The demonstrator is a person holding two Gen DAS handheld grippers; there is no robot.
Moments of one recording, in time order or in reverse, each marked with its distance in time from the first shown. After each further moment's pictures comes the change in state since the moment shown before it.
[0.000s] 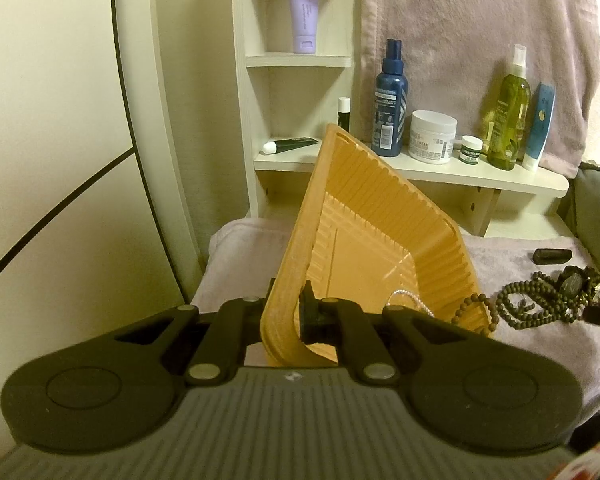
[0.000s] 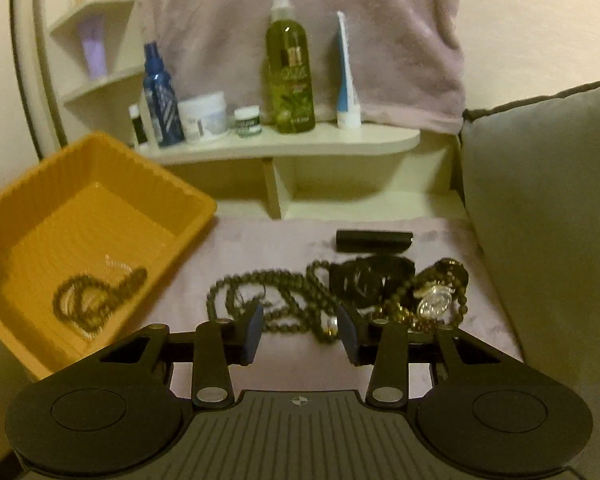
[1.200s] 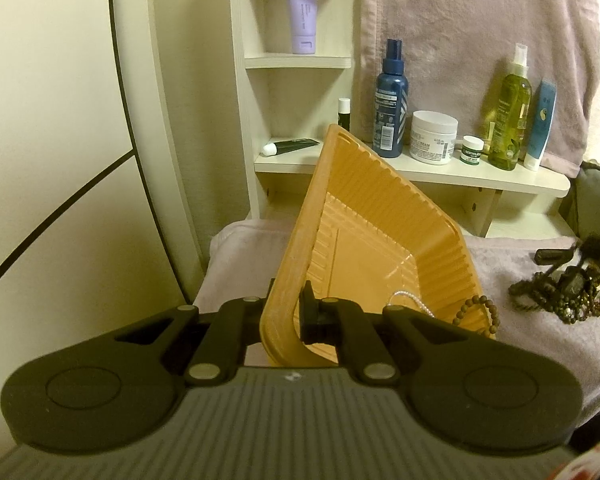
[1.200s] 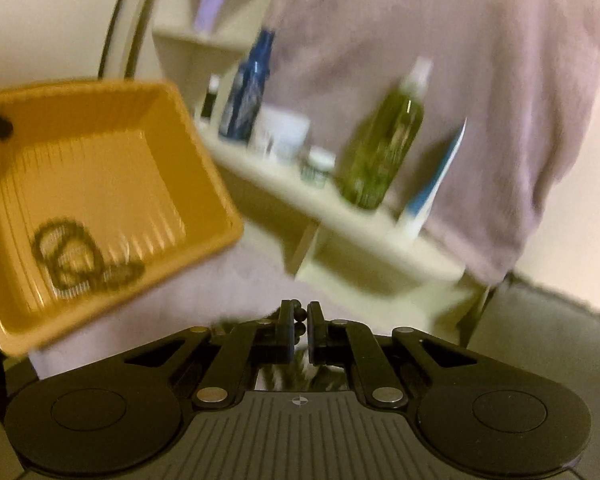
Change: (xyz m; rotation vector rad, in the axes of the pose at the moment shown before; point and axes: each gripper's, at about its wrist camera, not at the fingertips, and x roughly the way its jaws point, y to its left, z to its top) left arm 0.001 0.000 0.002 0.007 0.002 0.002; right arm 0.013 0.047 0.043 -0.515 -0.128 -0.038
